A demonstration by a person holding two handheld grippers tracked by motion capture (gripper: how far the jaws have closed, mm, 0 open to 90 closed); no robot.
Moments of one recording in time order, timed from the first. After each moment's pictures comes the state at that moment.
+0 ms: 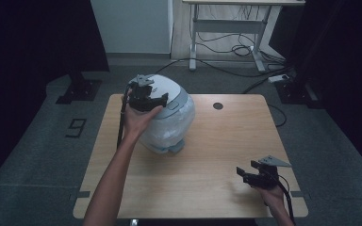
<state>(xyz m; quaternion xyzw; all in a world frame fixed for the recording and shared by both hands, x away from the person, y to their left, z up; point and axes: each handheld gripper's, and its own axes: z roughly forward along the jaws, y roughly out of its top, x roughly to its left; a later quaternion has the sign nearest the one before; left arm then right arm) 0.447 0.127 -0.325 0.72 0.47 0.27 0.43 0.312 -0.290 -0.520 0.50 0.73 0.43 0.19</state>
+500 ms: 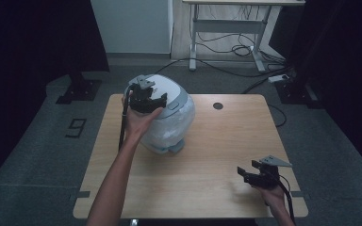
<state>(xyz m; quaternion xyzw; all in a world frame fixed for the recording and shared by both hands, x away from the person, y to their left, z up) 0.445 0.124 -0.328 0.72 0.47 0.29 0.42 0.313 -0.293 -0.519 0.50 0.73 0.43 0.19</state>
